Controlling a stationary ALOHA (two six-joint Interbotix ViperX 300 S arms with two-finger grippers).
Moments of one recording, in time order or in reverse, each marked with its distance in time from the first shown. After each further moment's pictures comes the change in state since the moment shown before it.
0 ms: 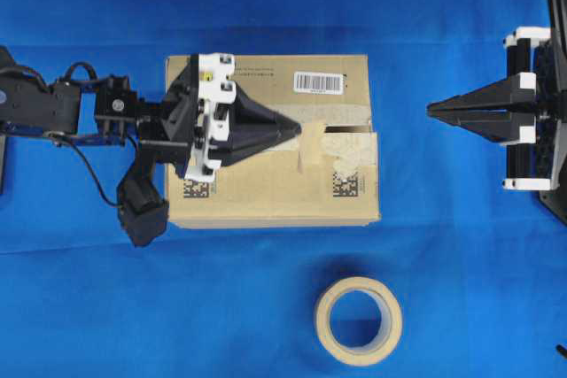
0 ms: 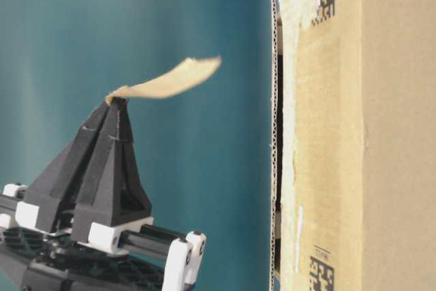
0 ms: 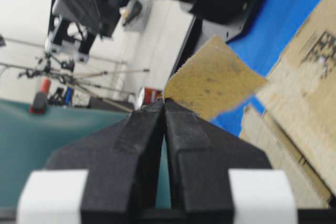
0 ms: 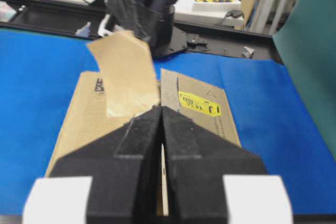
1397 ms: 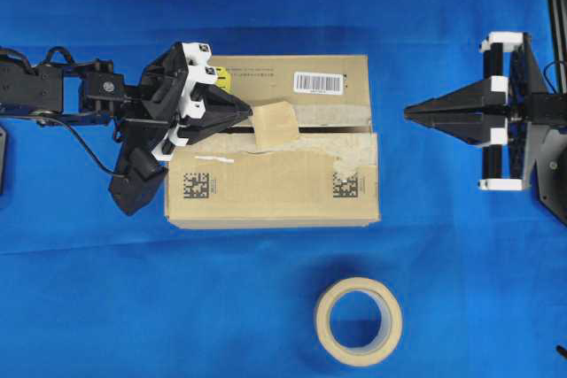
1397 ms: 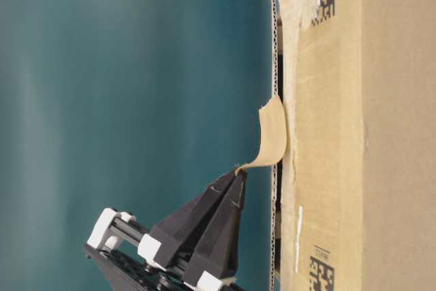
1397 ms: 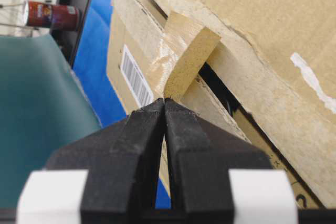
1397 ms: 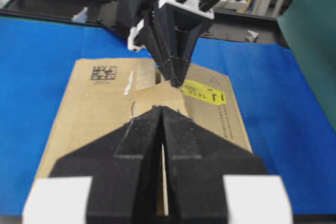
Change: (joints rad) left arm 0.097 -0.026 0.140 0.002 0.202 -0.014; right arm -0.012 0.132 -0.020 0.023 -0.080 0.003
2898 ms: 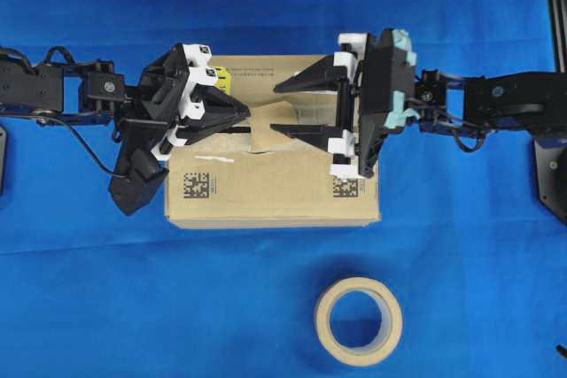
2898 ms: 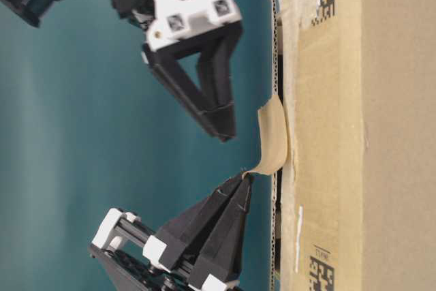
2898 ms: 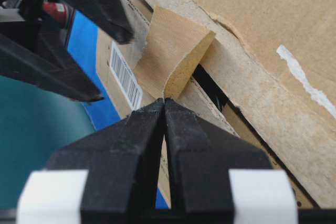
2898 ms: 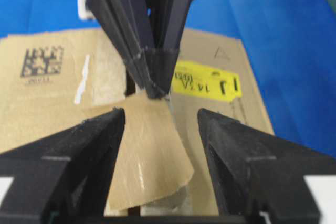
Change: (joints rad) left arm 0.002 0.000 0.000 -0.002 0.028 0.008; right arm -0.038 0.632 -0.371 0.066 -0.029 0.002
